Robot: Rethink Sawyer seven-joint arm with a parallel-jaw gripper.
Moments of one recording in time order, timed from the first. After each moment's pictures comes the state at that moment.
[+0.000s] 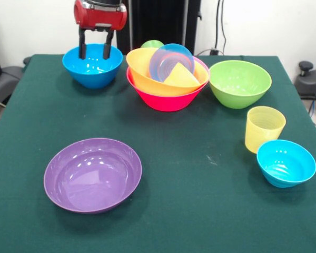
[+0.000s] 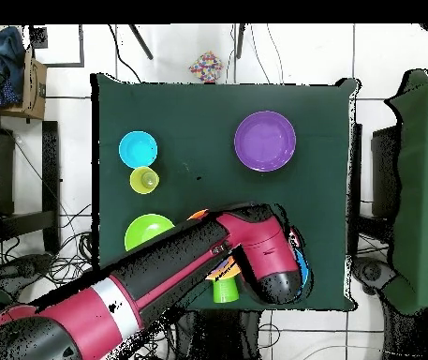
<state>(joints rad) 0.31 0.01 -0.97 1.43 -1.50 -0.72 3.19</state>
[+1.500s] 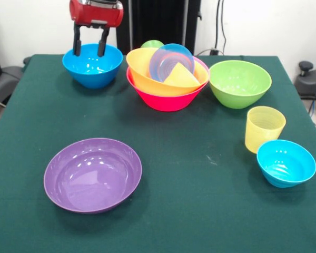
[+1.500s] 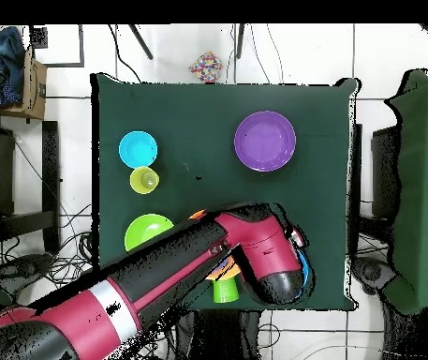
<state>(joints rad) 0.32 0.00 -0.97 1.43 -1.55 -0.70 3.19</state>
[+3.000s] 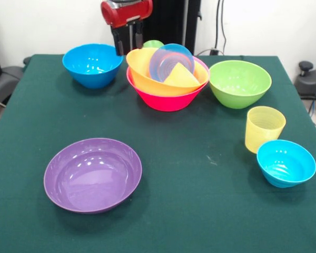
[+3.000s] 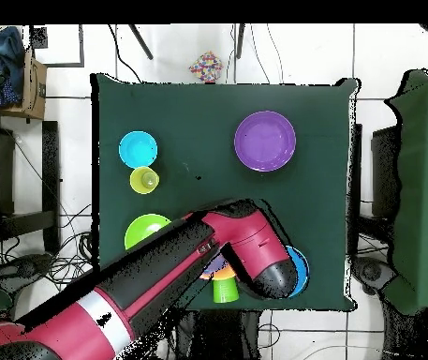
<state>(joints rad) 0.34 -0.08 -0.89 1.43 -1.67 -0.95 3.19</state>
